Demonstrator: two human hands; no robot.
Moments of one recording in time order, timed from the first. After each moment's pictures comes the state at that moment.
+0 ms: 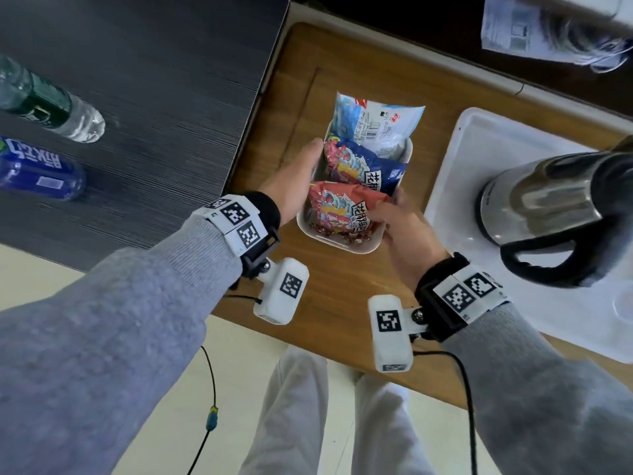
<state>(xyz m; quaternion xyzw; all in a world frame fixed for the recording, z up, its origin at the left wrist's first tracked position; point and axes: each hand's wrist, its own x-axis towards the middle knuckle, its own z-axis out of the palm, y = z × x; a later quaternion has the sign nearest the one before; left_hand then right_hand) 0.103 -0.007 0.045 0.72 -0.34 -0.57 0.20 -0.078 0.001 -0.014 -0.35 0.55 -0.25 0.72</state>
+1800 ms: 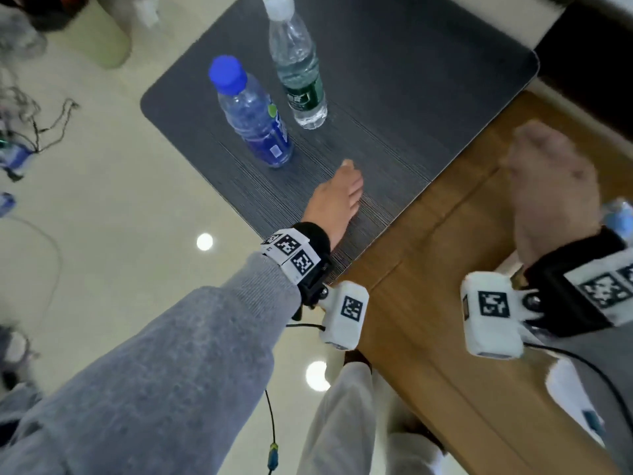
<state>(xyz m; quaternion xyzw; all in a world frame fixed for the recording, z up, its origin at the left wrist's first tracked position) -0.161 0.089 0.063 0.56 -0.21 -0.75 0.29 -0.356 0.100 0.119 -0.28 0.77 -0.42 0.38</state>
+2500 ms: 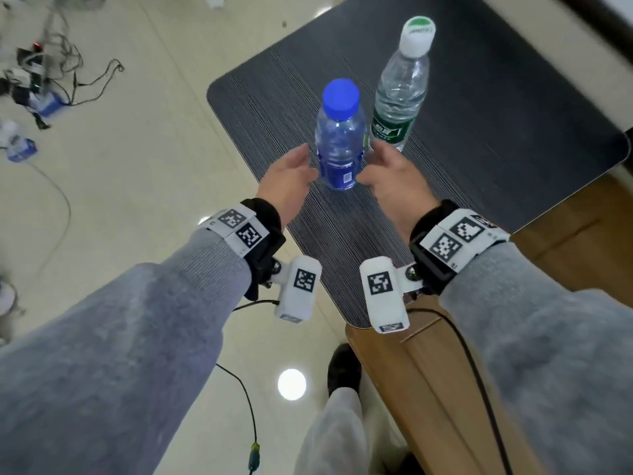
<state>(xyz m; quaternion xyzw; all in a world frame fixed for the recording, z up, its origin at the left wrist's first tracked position) -0.130 0.085 0.053 0.66 -0.31 -0.64 0.25 -0.290 0.095 0.058 -0.36 0.68 -0.22 0.59</state>
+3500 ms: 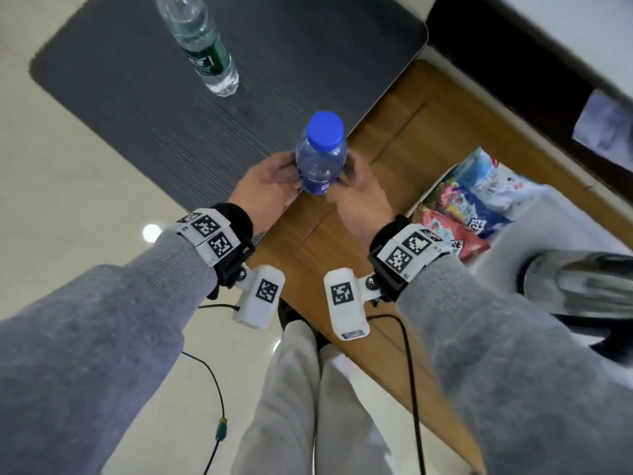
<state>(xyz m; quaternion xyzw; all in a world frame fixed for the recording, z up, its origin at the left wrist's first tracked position) -0.021 0.082 0.042 0.68 -0.35 -0.59 0.25 -0.181 0.070 0.031 -0.44 0.63 -0.19 0.61</state>
